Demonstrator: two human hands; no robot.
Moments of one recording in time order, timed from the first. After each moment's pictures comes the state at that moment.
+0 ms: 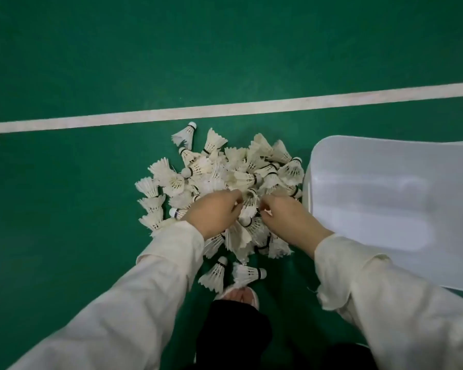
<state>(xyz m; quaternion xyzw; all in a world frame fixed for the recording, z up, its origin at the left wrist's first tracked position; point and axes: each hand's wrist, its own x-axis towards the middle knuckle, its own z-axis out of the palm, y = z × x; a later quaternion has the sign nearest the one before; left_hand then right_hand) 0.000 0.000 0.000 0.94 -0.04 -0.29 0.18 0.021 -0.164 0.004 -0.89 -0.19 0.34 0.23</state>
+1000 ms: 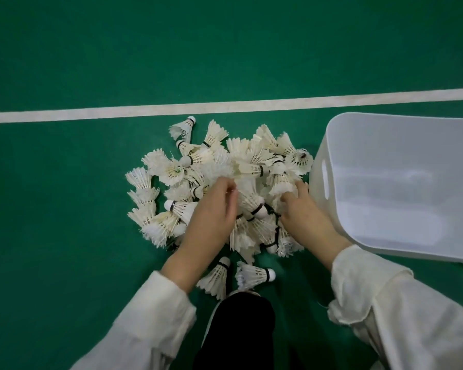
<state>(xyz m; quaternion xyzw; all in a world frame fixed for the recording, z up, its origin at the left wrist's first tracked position) -0.074 0.005 -0.032 0.91 0.05 0.00 0.41 -0.022 -0.164 -0.063 -0.96 -0.10 0.25 0.10</state>
